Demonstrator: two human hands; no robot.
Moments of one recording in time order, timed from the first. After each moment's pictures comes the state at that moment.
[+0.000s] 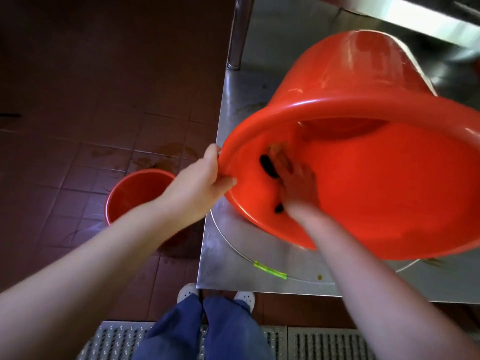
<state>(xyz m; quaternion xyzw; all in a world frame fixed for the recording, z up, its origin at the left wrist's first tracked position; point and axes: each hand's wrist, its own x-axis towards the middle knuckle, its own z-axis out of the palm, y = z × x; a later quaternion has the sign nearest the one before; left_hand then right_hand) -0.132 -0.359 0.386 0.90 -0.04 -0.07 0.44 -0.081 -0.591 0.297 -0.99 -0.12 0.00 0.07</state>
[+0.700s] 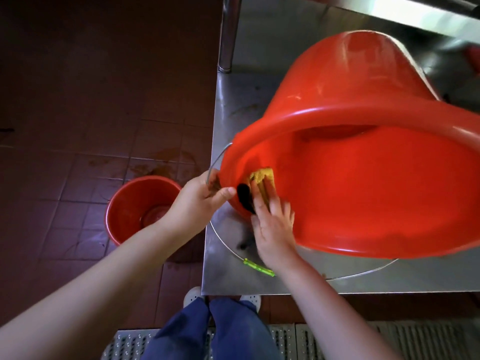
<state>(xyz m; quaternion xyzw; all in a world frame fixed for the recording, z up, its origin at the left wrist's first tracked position) -0.134 -0.359 0.345 0.77 -0.01 -0.09 0.63 -0.172 -0.535 0.308 -0.98 -0.09 -0.05 0.15</state>
